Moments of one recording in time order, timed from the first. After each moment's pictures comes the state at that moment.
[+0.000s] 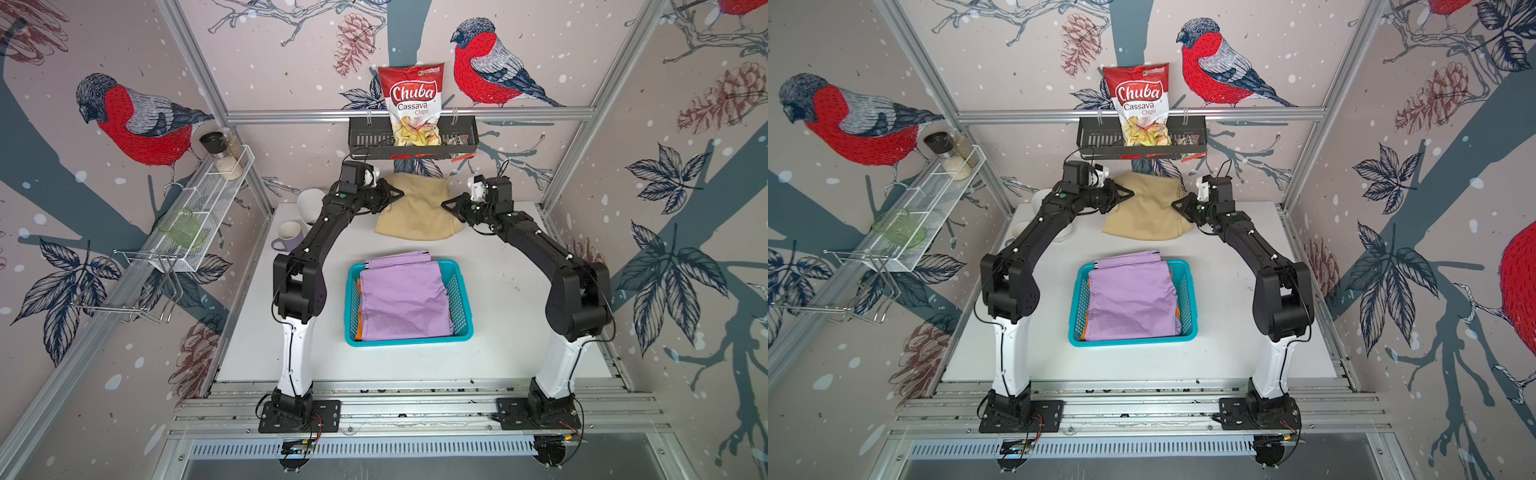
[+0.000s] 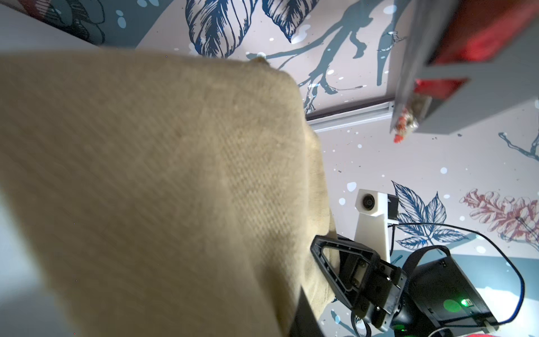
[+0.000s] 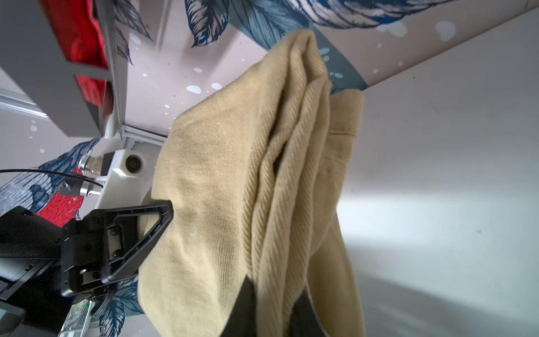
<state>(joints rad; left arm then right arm) -0.28 2.11 2.00 -0.40 0.69 -0.86 0.30 1.86 1.54 -0.14 -0.54 0.76</state>
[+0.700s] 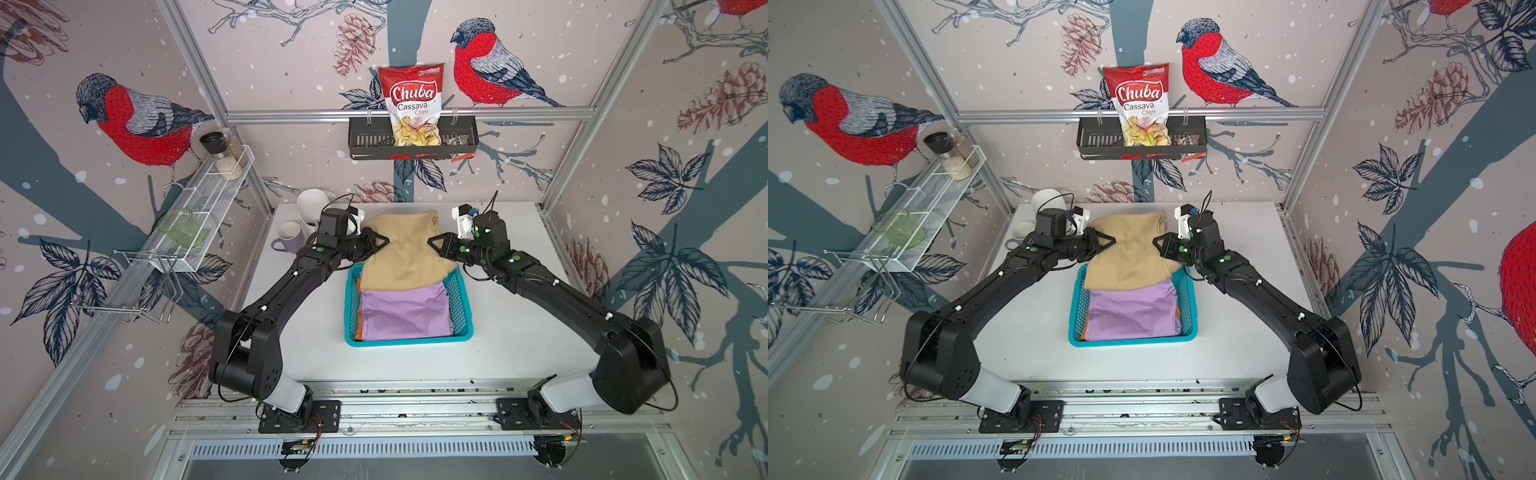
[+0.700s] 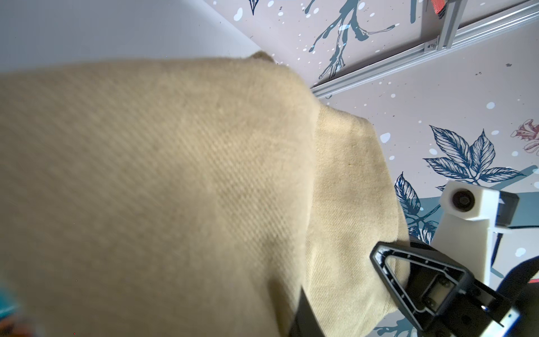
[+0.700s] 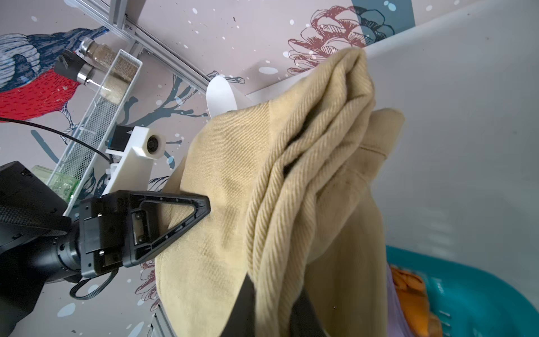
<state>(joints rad) -0.31 1.49 1.13 -0.23 0.59 -0.78 0.57 1.42 1.09 -0.14 -0.32 0.65</state>
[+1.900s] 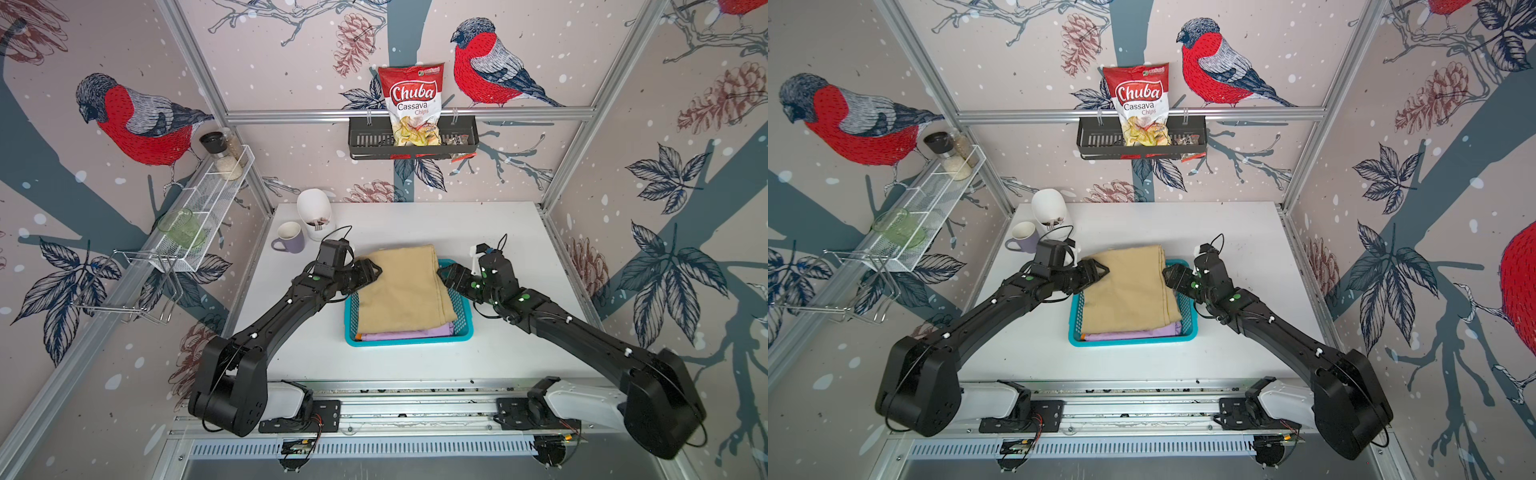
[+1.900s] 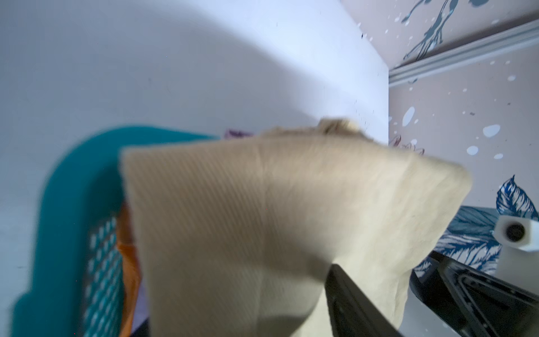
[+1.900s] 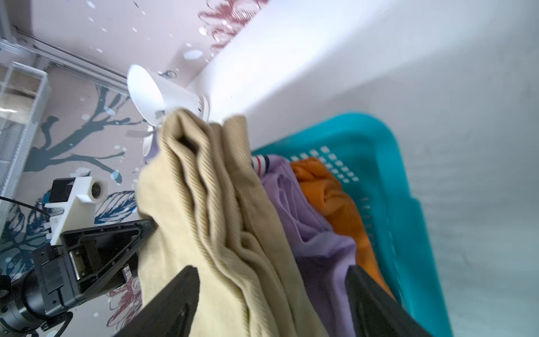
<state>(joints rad) -0.31 1.34 0.93 -0.32 0.36 -0.72 0.59 1.19 0.78 -0.12 -0.11 0.82</state>
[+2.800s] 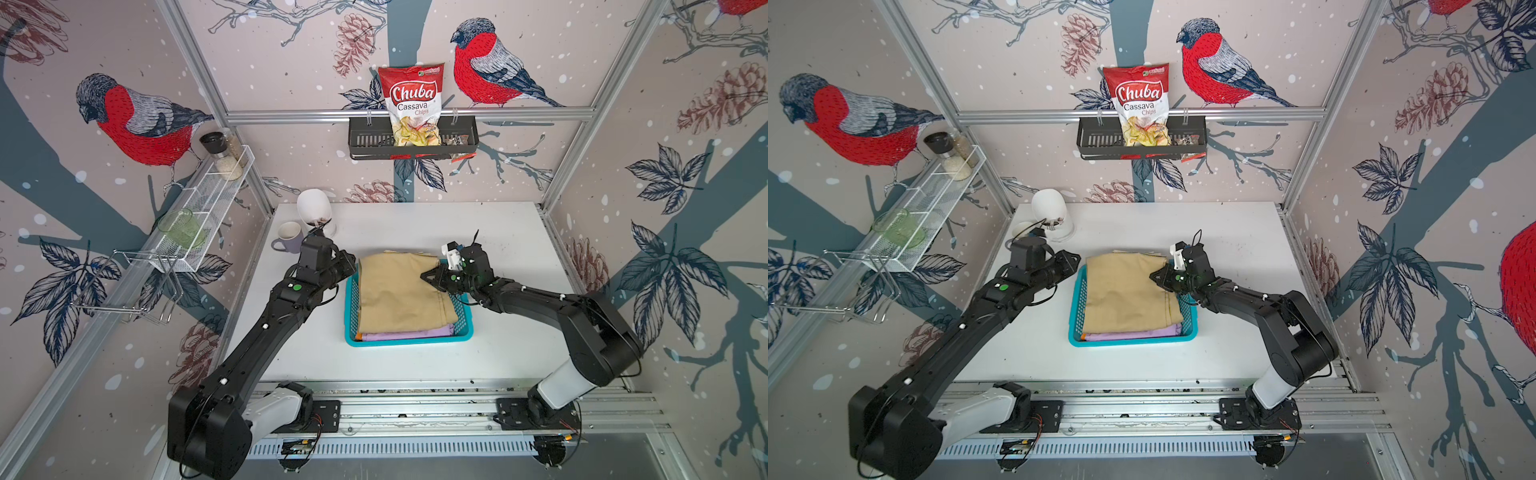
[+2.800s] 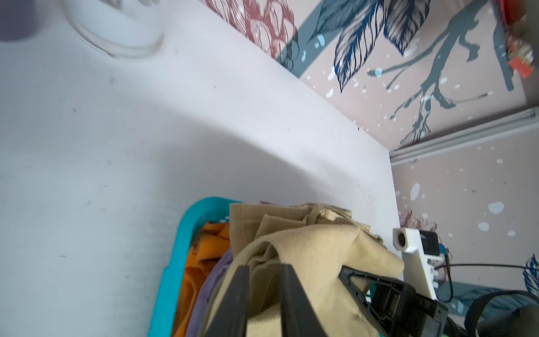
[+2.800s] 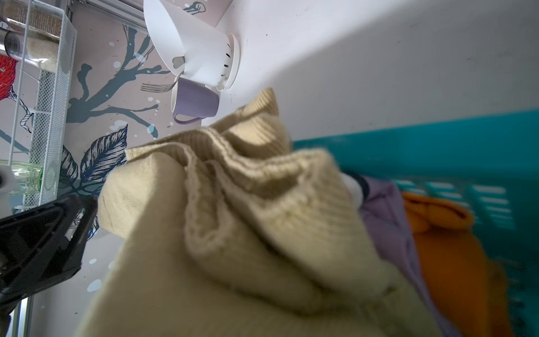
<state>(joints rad) -0.31 1.11 0.92 -0.37 0.08 -0.73 0.57 1.62 0.83 0.22 -0.48 0.84</state>
